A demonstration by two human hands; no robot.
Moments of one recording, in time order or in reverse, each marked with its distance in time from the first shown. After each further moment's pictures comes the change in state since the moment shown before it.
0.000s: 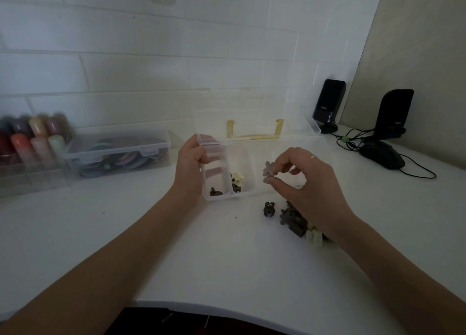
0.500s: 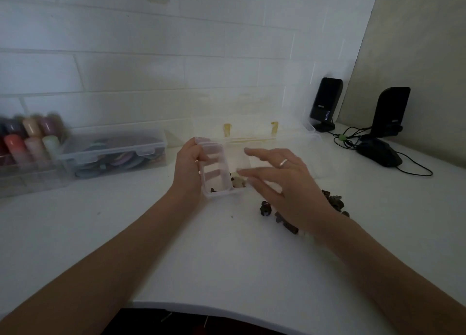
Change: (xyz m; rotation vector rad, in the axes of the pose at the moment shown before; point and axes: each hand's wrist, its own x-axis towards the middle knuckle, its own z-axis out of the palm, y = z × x) left_hand 0.007 -0.013 0.001 -0.120 0.051 -0.128; right_hand 0.007 0.005 0.016 -0.187 -0.160 -0.200
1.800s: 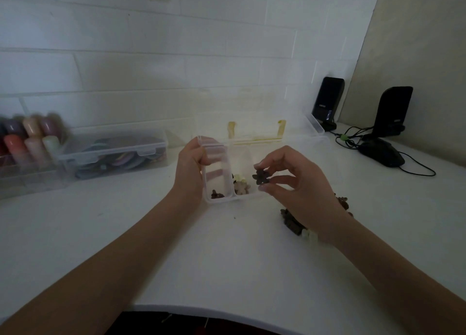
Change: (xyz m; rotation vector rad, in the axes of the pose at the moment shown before) left_hand -0.014 0.010 0.005 0.063 -0.054 0.085; right_hand -0.006 -0.014 -0.013 0.604 0.051 0.289
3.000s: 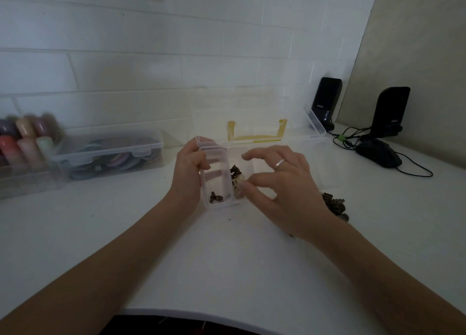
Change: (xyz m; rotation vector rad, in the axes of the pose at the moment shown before) left_hand -0.001 -0.003 0.002 0.044 -0.030 0.066; right_hand 0.005 0.002 0.010 -0.683 0.010 -0.287
